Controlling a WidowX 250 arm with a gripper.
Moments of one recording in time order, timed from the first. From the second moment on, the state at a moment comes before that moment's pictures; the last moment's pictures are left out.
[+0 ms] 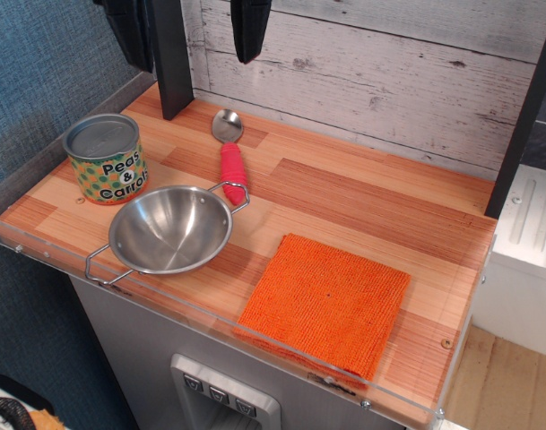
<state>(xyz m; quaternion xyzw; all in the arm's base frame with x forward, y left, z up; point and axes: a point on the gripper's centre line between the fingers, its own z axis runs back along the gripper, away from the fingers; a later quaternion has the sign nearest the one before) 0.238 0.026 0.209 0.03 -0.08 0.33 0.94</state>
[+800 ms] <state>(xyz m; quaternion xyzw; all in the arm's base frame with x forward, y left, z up) 0.277 0.049 0.159 0.03 -0.05 0.34 0.94</state>
